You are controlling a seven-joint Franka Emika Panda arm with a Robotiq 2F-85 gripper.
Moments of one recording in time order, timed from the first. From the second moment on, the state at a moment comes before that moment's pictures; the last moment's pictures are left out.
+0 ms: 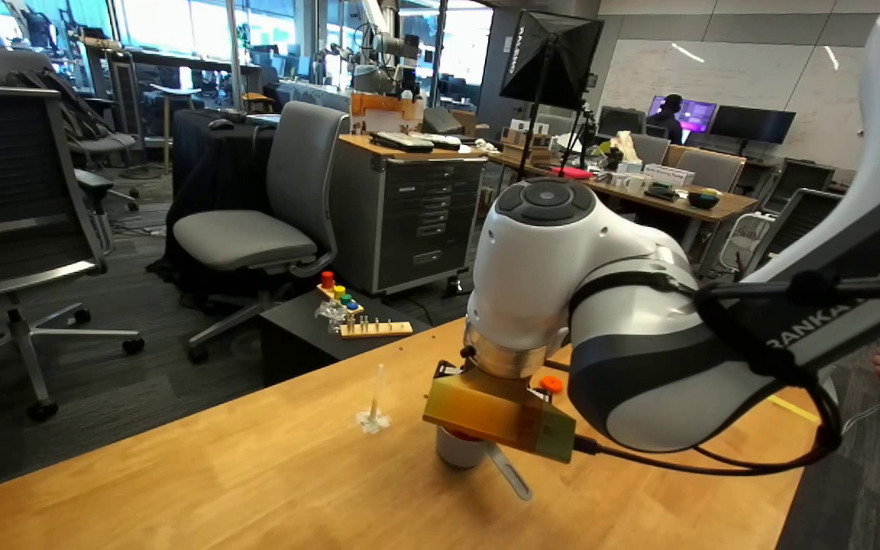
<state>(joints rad) 0.62 0.81 -0.23 -1.80 -0.32 2.66 1.66</state>
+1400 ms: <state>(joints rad) 0.74 0.58 -0.22 -1.74 -0.39 2.45 1.67</state>
